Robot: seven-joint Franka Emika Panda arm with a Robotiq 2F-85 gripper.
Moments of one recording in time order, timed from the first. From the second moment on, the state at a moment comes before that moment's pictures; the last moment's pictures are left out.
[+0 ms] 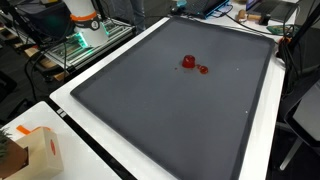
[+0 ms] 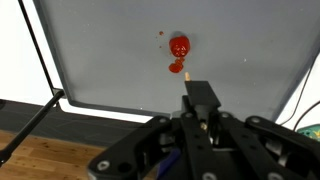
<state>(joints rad) 0.07 -0.54 0.23 -2.28 -0.10 2.04 0.22</state>
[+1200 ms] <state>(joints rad) 0.16 -0.17 -0.14 -2.37 0.80 2.44 -0.64</state>
